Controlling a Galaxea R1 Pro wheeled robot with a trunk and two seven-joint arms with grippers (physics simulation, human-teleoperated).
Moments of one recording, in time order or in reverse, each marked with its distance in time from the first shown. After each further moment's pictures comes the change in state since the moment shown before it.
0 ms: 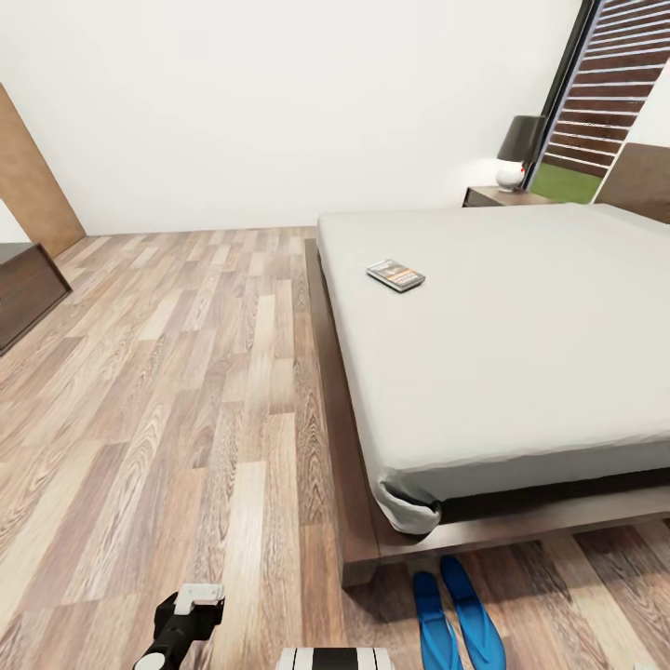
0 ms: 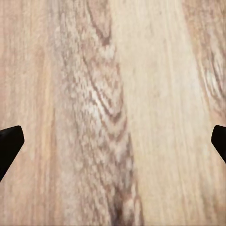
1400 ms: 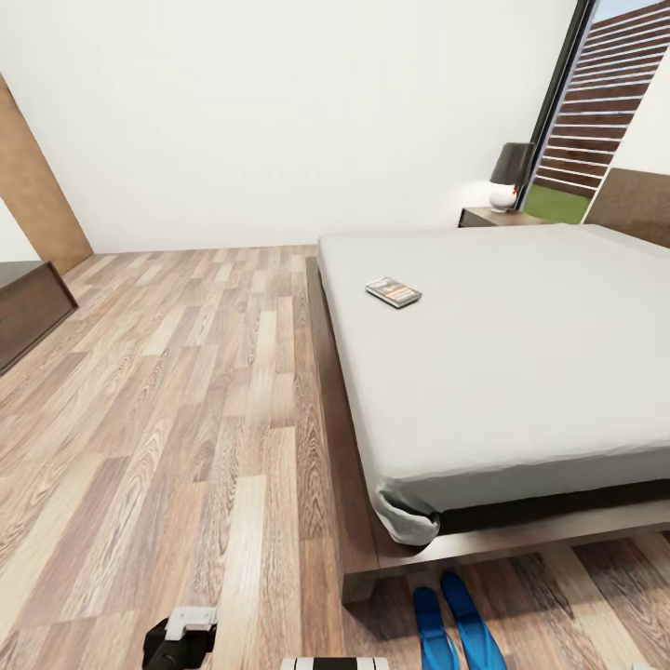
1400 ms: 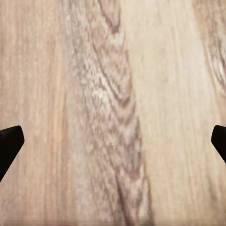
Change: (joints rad) left arm 0.032 0.002 0.001 0.043 0.004 -0.002 0.000; right arm 0.002 0.003 0.001 0.001 -0.001 -0.001 0.001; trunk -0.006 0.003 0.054
